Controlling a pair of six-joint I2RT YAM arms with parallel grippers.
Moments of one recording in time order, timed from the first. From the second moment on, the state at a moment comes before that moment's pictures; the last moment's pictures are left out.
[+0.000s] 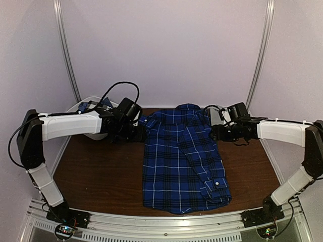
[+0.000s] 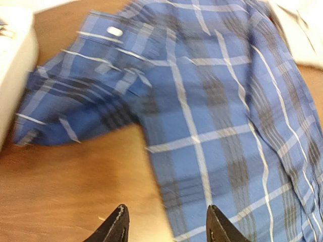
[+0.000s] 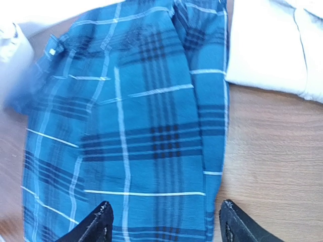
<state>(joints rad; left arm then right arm) -0.77 1.74 1.29 -0.45 -0.15 -0.48 0.40 1.50 0.94 -0.25 -0.05 0.36</state>
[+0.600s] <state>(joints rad) -0.59 2.09 1.76 -0.49 -0.22 -0.29 0.40 1.16 0.91 -0.09 -0.13 0.42</state>
